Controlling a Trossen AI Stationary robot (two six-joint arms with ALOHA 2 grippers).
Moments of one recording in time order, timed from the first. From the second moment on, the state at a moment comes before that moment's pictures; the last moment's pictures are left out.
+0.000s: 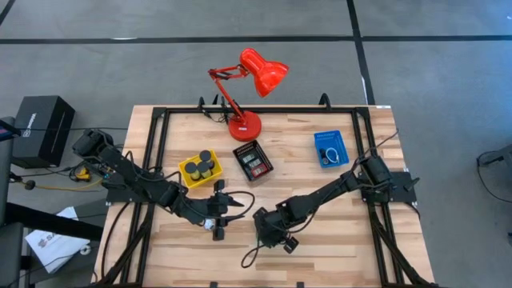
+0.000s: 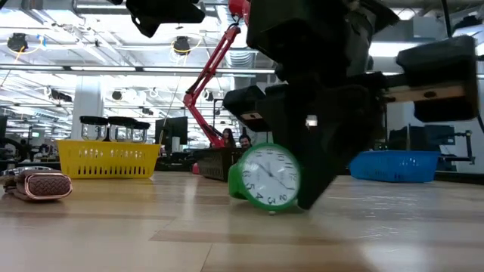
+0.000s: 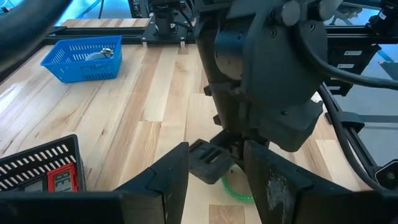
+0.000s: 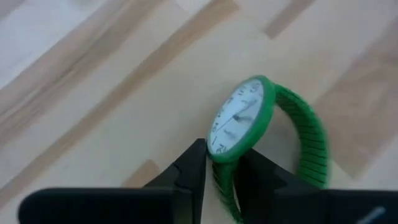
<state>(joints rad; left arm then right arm) -0.53 1.39 0.82 0.09 -0.54 -0.24 0.38 2.08 1.35 -0.38 -0.17 -0.40</state>
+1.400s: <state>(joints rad) -0.53 1.39 0.82 0.09 -0.54 -0.33 0.25 1.46 1.22 -1.32 0.86 0.61</state>
